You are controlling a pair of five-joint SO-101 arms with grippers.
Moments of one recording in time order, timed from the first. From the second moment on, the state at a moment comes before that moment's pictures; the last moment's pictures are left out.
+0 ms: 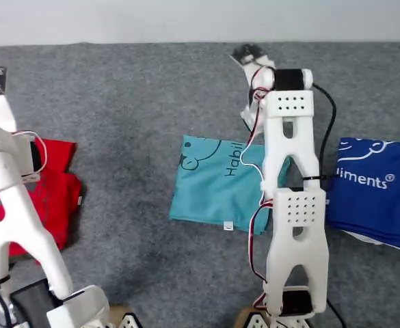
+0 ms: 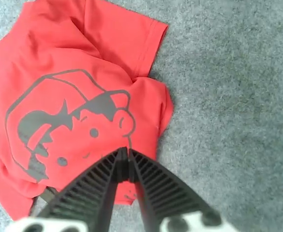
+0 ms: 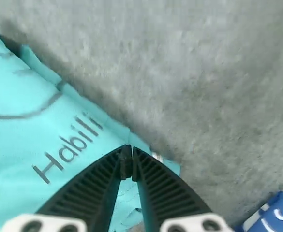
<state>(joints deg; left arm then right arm) -29.4 -12.7 -1.9 99.5 -4.4 -6.5 54.5 -72.7 100.7 26.2</state>
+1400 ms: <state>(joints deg) -24.4 -26.8 10.3 99.5 -4.4 -4.4 39.7 -35.5 94.0 6.9</state>
